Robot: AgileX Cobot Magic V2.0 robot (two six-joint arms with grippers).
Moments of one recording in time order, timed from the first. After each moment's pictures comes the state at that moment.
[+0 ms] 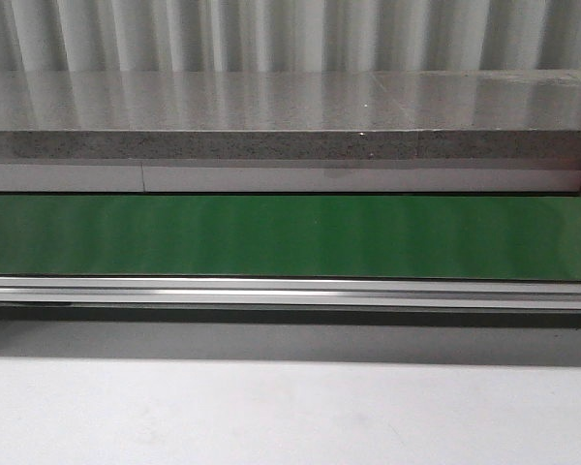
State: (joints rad) left arm -0.08 0.54 -0.61 -0.07 0.71 0.01; right arm -0.20 0.82 -0.74 0.24 0.64 -0.23
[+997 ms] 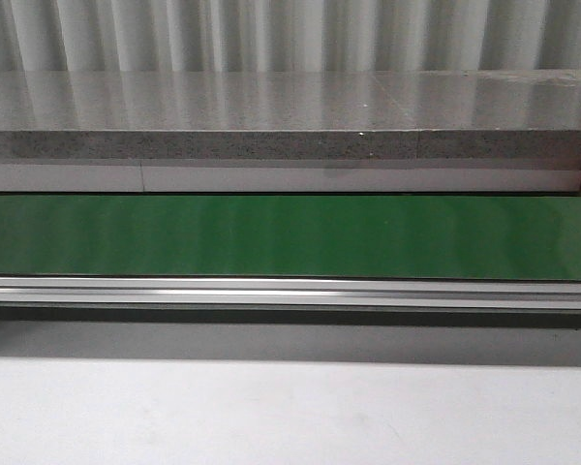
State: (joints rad) left arm -0.04 0.59 -0.63 0.00 0.62 -0.11; right arm -0.20 0.82 -0.74 0.24 0.64 -0.23
